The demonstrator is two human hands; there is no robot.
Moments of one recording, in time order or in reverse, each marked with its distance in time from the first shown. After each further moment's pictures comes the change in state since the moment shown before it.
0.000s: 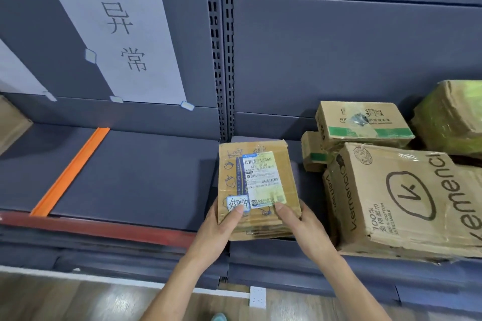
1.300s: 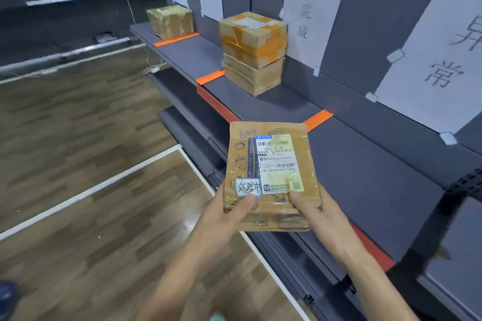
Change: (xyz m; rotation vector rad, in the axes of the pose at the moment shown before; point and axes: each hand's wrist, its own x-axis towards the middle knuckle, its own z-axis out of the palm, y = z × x) left_hand -0.257 -0.115 -0.253 -0.303 0.725 -0.042; right_hand -0.115 -0.130 0.321 -0.201 -0.747 -0.409
